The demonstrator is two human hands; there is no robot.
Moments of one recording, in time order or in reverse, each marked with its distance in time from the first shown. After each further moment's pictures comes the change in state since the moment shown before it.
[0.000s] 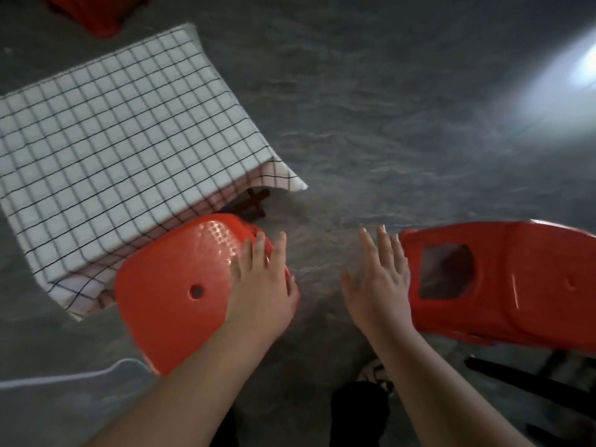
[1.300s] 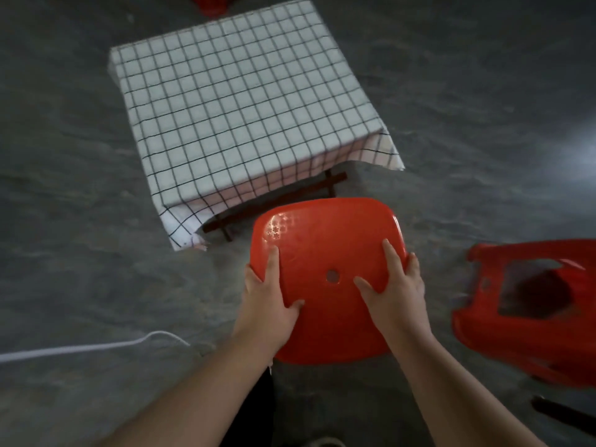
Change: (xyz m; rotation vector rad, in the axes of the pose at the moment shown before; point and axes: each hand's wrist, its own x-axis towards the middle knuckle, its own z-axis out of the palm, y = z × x) left_hand -0.108 -0.178 0.038 -0.459 -0.004 -0.397; right_hand -0.080 -0.086 0.122 0.171 -0.181 0.089
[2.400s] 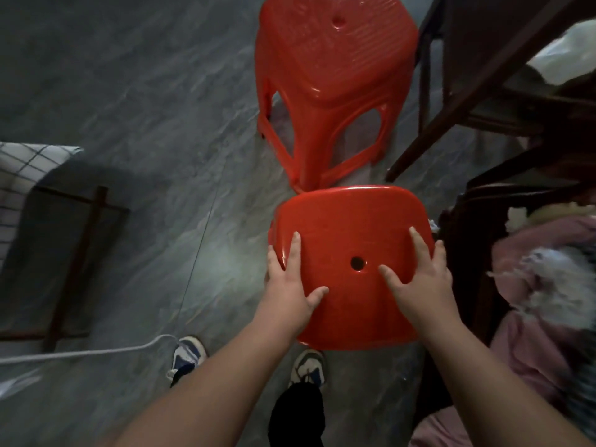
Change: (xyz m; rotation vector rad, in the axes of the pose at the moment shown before) left_hand -0.200 0.129 0.347 0.563 -0.655 0.556; right_hand -0.244 0.429 -0.076 0.378 0.343 0.783
